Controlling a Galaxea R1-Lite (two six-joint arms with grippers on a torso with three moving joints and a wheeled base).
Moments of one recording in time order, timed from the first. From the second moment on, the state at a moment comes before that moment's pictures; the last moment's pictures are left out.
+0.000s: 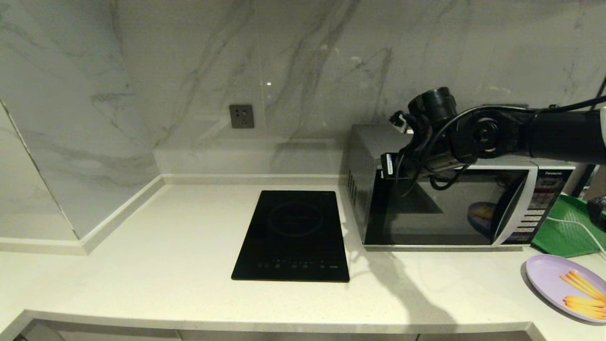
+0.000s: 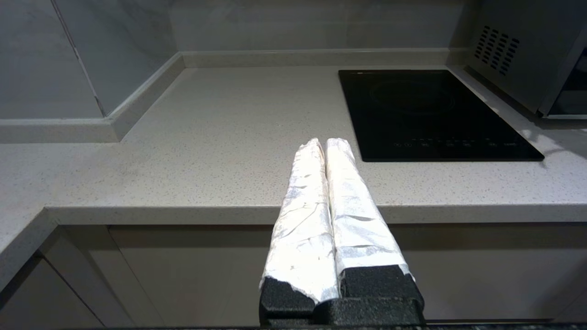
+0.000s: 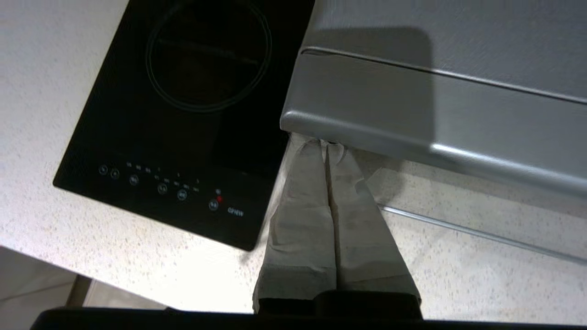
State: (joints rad) left arm 0.00 0.00 0.00 0.00 0.00 -0.01; right arm 0.33 2.15 -1.89 0.40 -0.02 0.18
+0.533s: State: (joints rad) left arm 0.00 0.00 0.00 0.00 0.00 -0.01; right arm 0.35 1.94 -1.74 0.46 -0.01 0.19
